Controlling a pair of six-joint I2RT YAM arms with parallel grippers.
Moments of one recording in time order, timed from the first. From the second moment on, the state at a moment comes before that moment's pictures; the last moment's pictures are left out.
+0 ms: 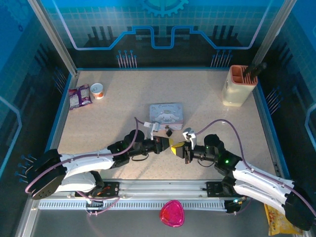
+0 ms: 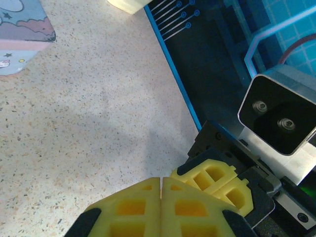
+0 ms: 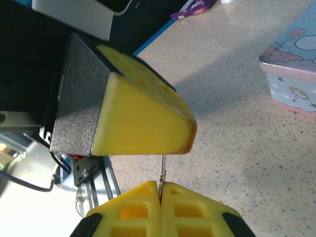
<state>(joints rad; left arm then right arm) -0.95 1.21 0.47 0.47 0.16 -0.97 0.77 0.76 0.24 0.23 -0.41 0.46</state>
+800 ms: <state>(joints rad) -1.02 1.21 0.46 0.48 -0.07 -1.30 0.77 0.76 0.16 0.46 -0.33 0.63</state>
